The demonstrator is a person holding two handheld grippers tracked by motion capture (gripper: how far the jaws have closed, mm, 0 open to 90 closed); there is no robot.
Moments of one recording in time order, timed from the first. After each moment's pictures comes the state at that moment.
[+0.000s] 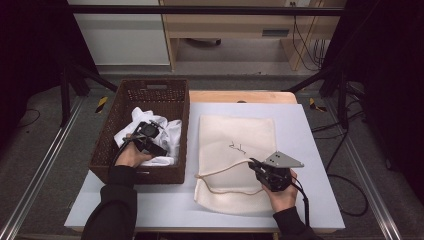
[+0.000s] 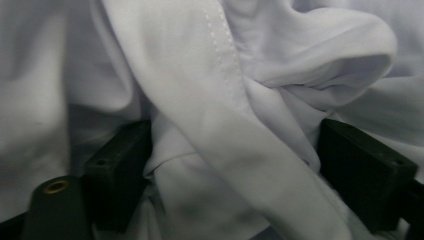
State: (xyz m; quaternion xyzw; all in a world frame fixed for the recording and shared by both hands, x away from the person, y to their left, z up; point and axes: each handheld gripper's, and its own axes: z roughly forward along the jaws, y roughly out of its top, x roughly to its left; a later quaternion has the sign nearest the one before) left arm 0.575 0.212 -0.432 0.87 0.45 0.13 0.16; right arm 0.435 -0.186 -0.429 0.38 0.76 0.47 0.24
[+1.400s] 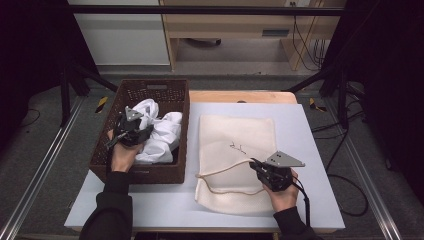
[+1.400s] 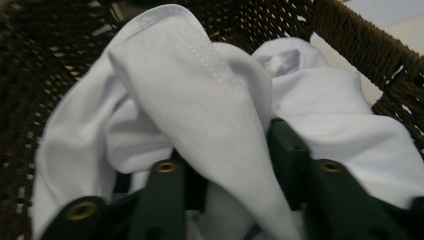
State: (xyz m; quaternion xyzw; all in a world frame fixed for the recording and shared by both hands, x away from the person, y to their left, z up) left arm 0.549 0.238 -0.388 0.77 0.48 0.26 0.34; right arm 0.435 -0.188 -0.430 0.38 0.76 0.47 0.24
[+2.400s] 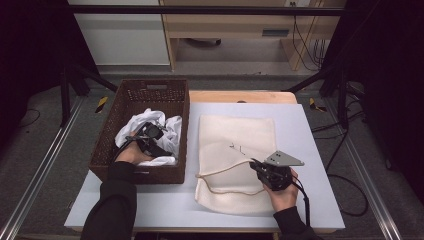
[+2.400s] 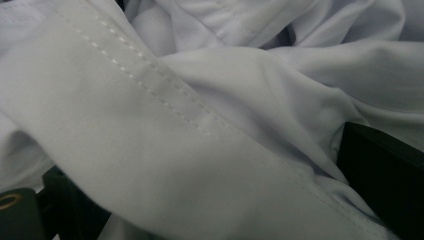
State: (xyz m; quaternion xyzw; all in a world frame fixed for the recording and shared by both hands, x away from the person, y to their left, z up) left arm 0.579 0.206 -0.442 0.90 0.37 0.13 0.19; right arm 0.438 -0.189 -0.432 0.39 0.76 0.46 0.23
